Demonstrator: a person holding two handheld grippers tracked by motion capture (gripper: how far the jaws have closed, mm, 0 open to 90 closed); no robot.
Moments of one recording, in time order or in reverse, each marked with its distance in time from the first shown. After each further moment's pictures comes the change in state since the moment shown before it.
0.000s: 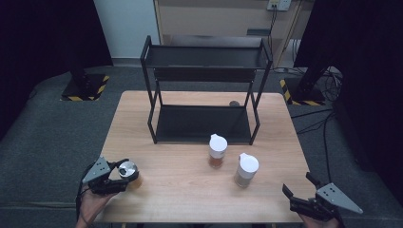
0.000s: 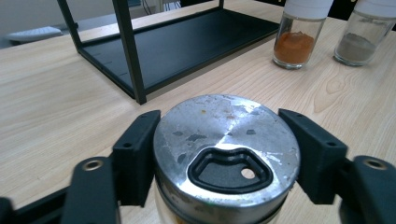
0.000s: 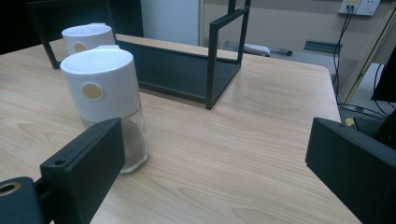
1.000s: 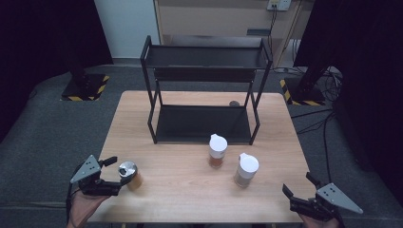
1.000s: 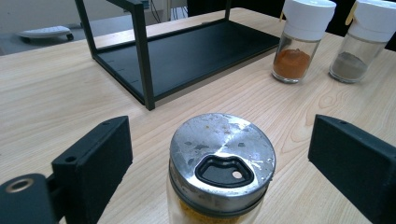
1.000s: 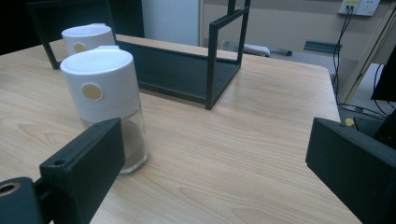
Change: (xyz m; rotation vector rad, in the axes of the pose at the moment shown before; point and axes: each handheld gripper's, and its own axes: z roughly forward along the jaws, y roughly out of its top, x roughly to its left) left arm -0.002 0.015 -0.022 -0.004 0.013 -0.049; right arm 0.000 0.000 0.000 -0.002 0.000 0.001
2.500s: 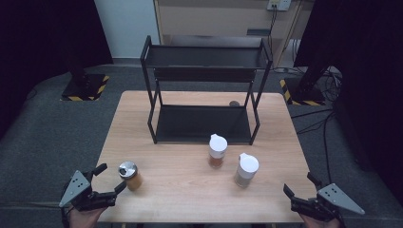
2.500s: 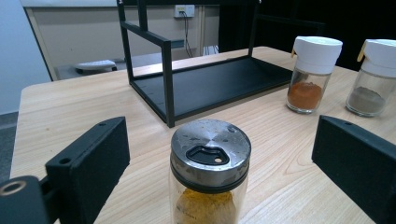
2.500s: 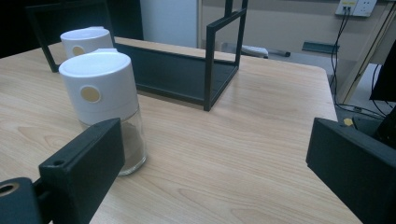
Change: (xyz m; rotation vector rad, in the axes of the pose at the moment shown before) left arm -0.051 -0.034 -0.030 -0.160 0.156 -0.012; right arm 0.000 -0.001 -0.002 -0.008 -0.006 0.008
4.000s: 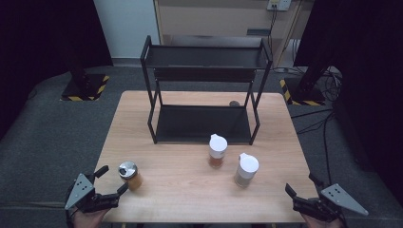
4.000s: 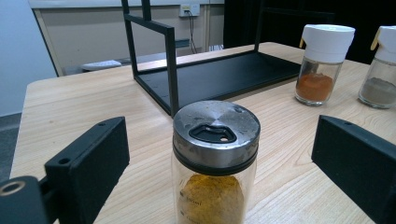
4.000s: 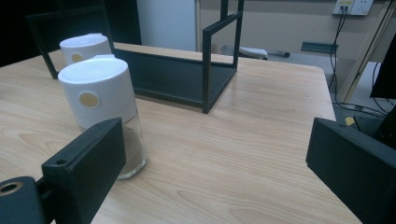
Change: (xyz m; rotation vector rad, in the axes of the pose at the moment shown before) left arm -0.006 -0.021 0.006 -0.011 0.025 0.014; right arm -0.002 -0.002 -0.003 -0.012 -0.004 0.021
